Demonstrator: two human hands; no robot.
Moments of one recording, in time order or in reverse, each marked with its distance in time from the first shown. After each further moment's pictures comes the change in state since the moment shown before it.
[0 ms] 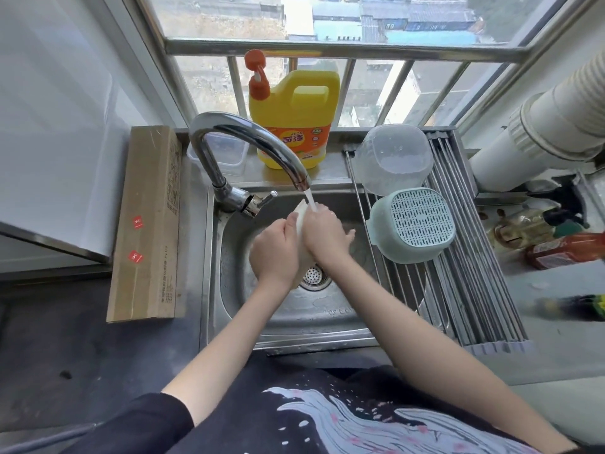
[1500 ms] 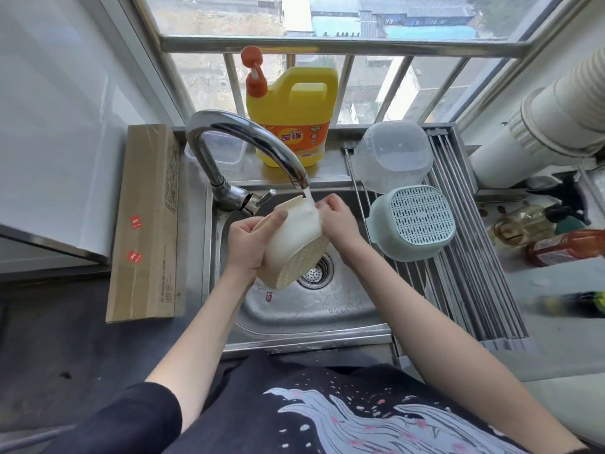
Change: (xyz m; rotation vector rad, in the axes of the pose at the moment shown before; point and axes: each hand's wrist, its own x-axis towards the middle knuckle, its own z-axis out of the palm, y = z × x) left_hand 0.022 -0.028 -0.025 -0.749 -0.221 -0.184; right_hand 0.007 0.010 -0.025 0.443 0.025 0.024
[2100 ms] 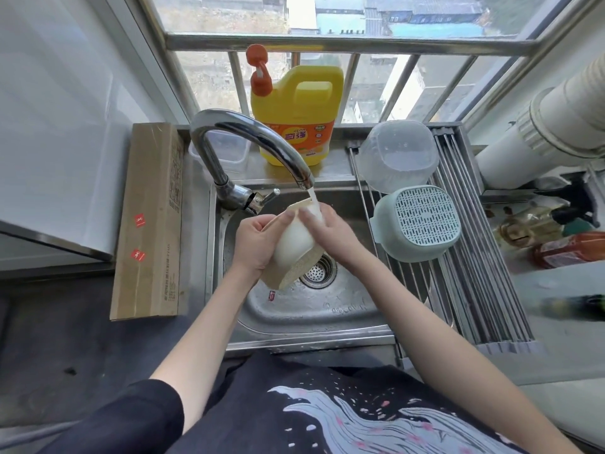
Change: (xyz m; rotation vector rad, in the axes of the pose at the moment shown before) left_hand 0.001 0.000 0.005 0.109 -0.058 0.058; right_hand -0.012 0.011 0.006 -0.102 -0.212 -0.131
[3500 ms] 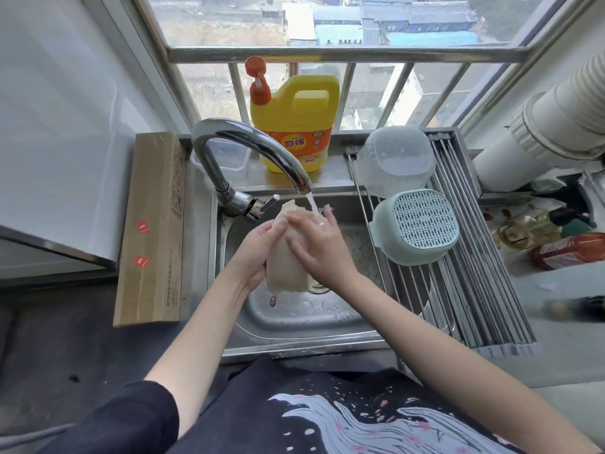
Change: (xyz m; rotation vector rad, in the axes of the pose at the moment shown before) left_hand 0.006 -0.004 -0.009 -0.303 -0.307 -0.336; right_hand -0.006 0.023 0.022 -0.311 0.225 -0.644
